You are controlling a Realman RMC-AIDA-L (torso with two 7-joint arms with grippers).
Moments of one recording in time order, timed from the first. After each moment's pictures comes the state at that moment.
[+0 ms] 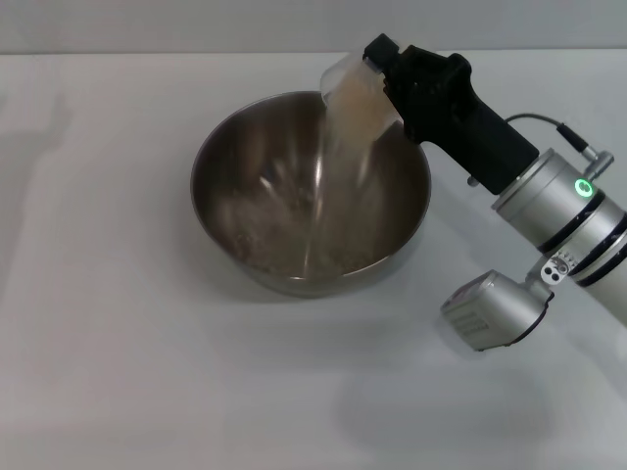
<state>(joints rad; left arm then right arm) -0.25 -2.00 -1.59 -0.67 2.89 1.19 -0.42 0.61 2.09 0.44 0.22 -2.33 -1.39 -1.45</state>
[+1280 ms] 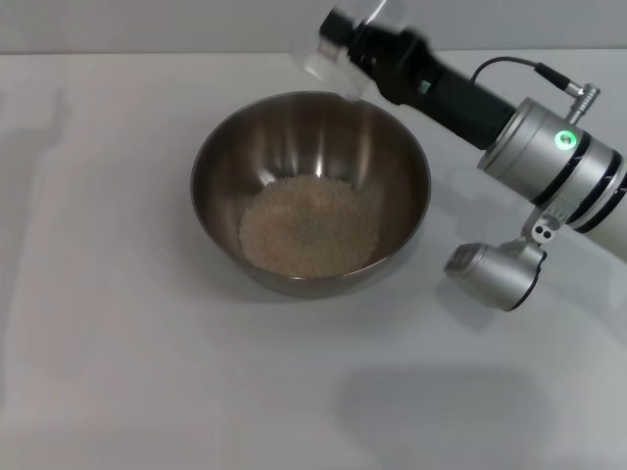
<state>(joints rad) -0.27 -2.04 -1.64 -0.66 2.89 1.19 -0.39 0.76 2.08 0.45 0.07 -2.43 -1.45 -1.50</state>
